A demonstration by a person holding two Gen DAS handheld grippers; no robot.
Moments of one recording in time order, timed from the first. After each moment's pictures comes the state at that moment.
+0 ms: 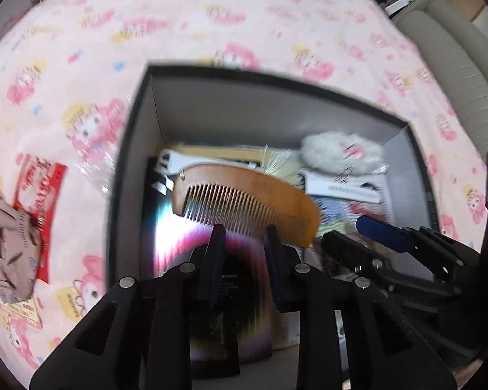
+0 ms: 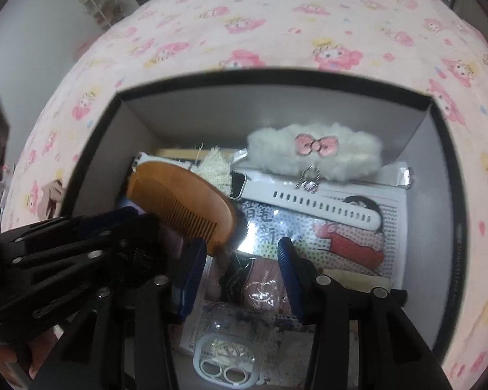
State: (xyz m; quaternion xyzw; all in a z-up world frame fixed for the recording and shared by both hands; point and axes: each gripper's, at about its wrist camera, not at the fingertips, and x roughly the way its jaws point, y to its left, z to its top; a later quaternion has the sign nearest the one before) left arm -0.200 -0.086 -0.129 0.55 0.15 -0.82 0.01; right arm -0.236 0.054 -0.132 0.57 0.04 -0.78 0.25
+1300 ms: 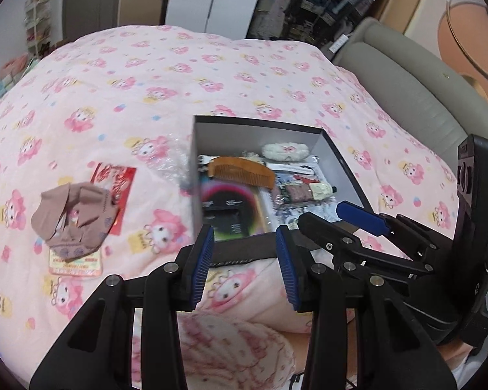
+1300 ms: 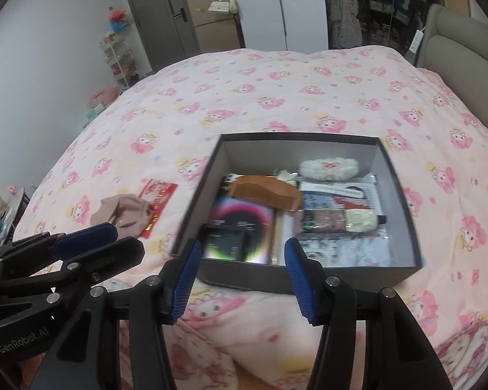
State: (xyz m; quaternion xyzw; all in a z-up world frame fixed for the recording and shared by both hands) left arm -0.019 -0.124 -0.020 0.44 0.13 -0.89 -0.04; right arm -0.056 0.016 -0.029 0.43 0.02 -0.87 0.24
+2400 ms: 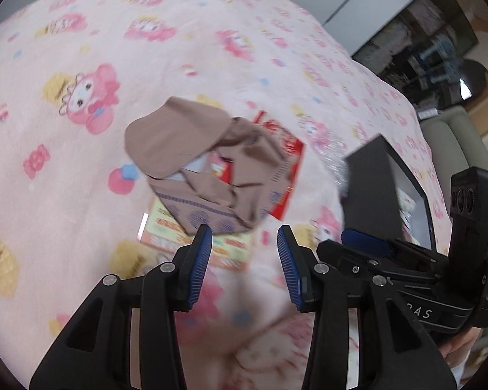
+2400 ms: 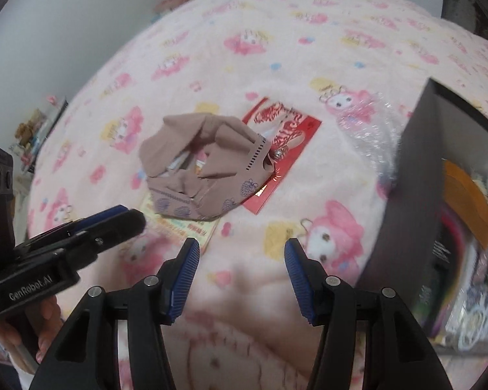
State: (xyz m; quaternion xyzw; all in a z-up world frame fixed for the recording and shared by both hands) left arm 0.006 -0.355 -0.162 0.46 0.33 -0.82 0.09; right arm -0.091 -0.197 -0.144 0.57 0.12 -0.72 0.37
